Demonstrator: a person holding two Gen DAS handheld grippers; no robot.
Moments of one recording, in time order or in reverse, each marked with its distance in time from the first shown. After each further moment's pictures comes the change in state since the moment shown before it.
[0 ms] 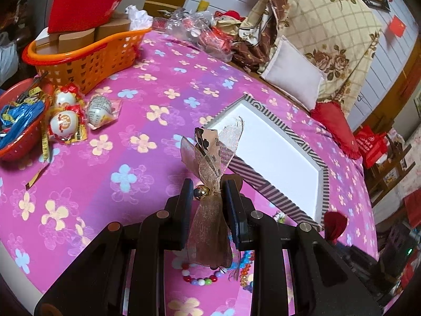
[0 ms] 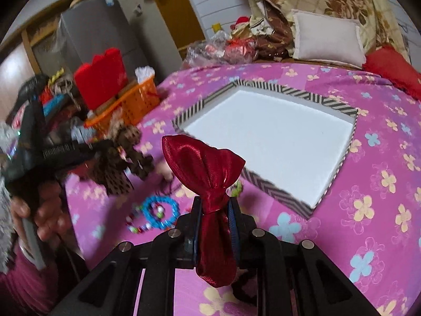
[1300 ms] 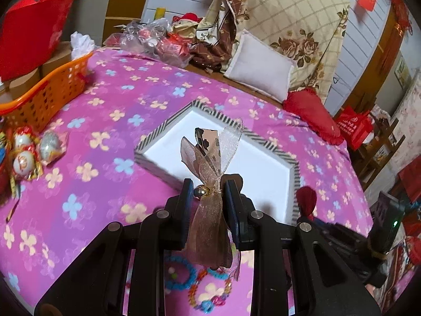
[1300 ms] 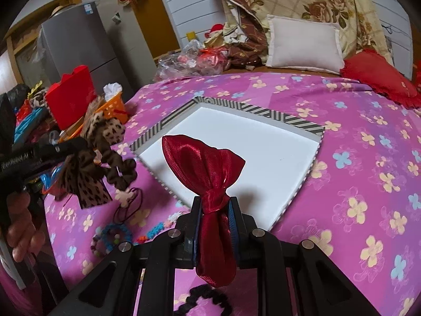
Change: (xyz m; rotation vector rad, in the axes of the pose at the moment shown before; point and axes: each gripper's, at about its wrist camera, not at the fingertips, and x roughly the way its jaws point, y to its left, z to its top) left arm 0.020 -0.089 0.024 0.147 -0.019 -0.078; right arm 0.013 -0.056 0.035 0.024 -0.015 -0.123
